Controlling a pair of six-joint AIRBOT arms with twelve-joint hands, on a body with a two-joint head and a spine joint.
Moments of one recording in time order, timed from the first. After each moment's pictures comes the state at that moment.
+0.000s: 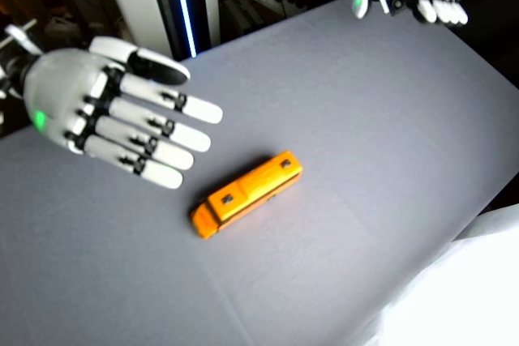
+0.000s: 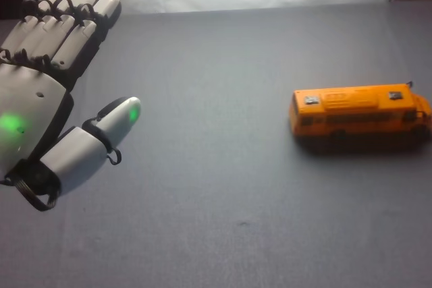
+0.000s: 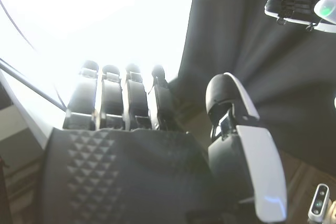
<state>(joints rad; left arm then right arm) 1.13 -0.79 0.80 -0.36 -1.53 1.17 -1.32 -0.88 1.04 0.30 1.57 -0.57</state>
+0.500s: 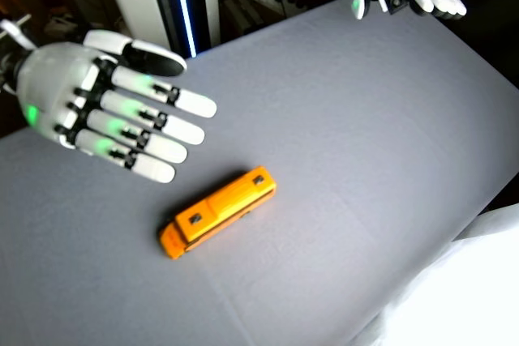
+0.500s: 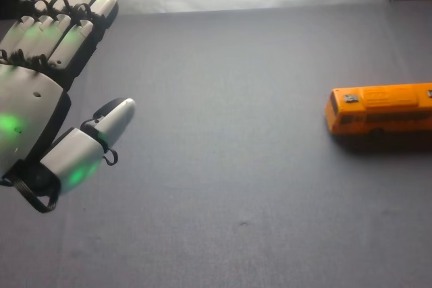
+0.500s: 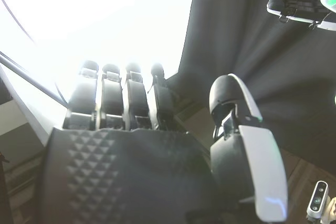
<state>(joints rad) 1.13 -0.79 0.80 -0.36 -1.53 1.17 -1.33 -0.88 1.04 0.30 1.57 -0.57</state>
